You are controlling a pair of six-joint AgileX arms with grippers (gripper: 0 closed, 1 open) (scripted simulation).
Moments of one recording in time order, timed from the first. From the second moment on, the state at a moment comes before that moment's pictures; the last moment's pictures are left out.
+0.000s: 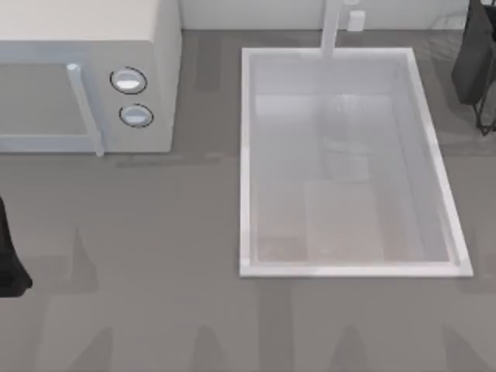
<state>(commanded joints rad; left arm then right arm) 0.00 0.00 0.00 0.00 0.00 0.00 -0.01 0.03 0.03 -0.03 0.00 -0.01</state>
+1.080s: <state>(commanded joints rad) 0.00 0.00 0.00 0.00 0.00 0.00 -0.28 1.55 1.13 -0.96 0.00 -0.26</state>
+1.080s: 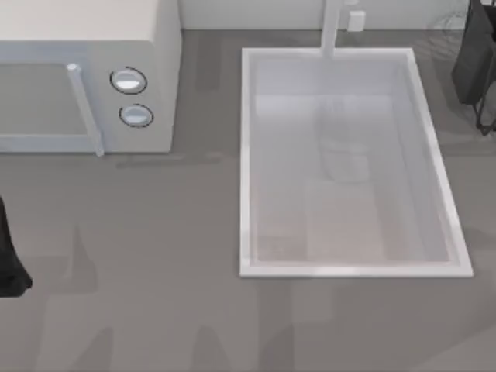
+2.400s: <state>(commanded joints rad) 0.00 0.00 0.00 0.00 0.00 0.00 -0.32 1.94 1.06 -0.68 0.00 -0.30</state>
